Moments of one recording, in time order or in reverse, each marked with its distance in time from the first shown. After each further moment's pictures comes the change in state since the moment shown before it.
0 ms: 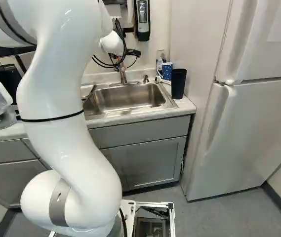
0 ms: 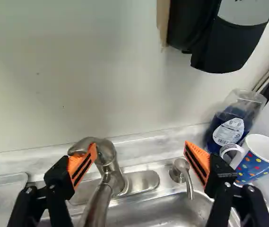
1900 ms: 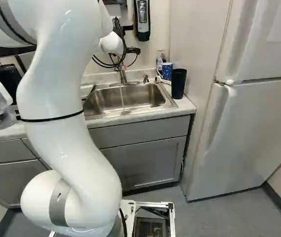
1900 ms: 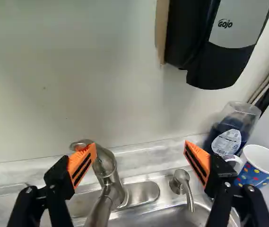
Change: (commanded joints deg) arm 0.0 0.0 0.0 0.0 4.1 0.0
